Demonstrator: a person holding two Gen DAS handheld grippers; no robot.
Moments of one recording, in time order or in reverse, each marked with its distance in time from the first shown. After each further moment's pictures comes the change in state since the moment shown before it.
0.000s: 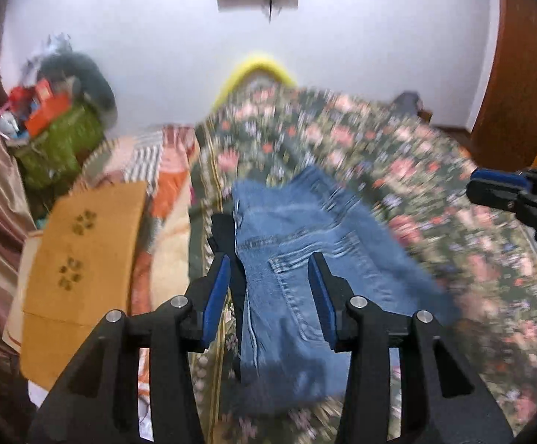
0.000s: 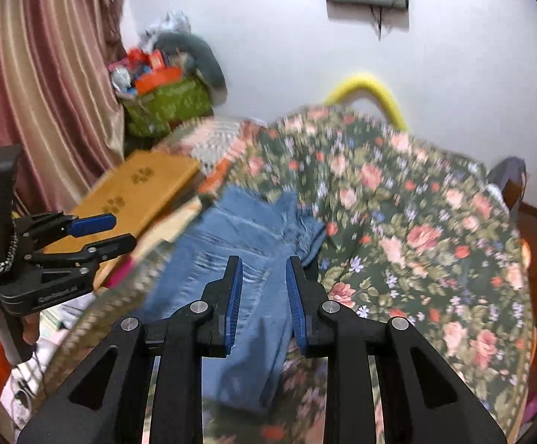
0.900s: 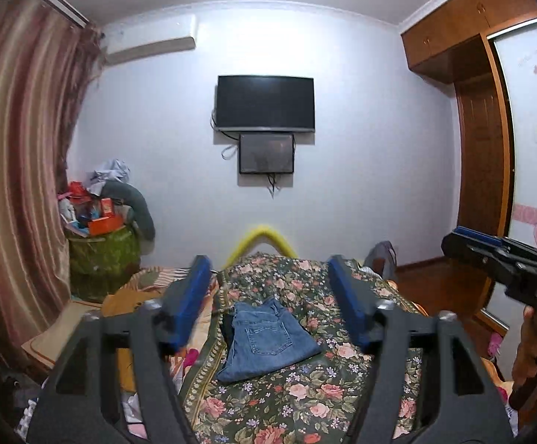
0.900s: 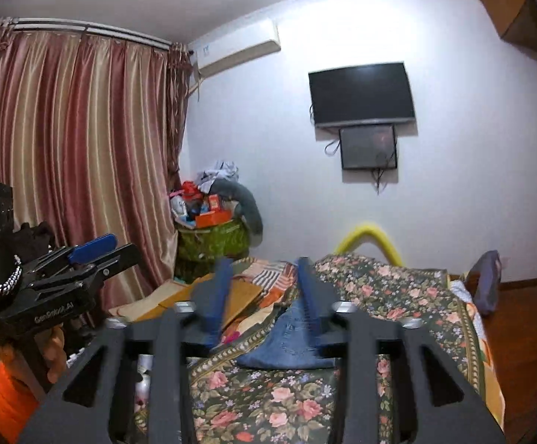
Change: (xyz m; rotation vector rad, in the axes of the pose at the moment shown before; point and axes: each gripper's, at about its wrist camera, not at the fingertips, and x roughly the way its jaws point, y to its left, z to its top) left arm -0.393 -0.089 -0.136 -0.062 -0.655 0.052; right arm -0.324 0.139 -0.111 -0.054 -0.593 0.015
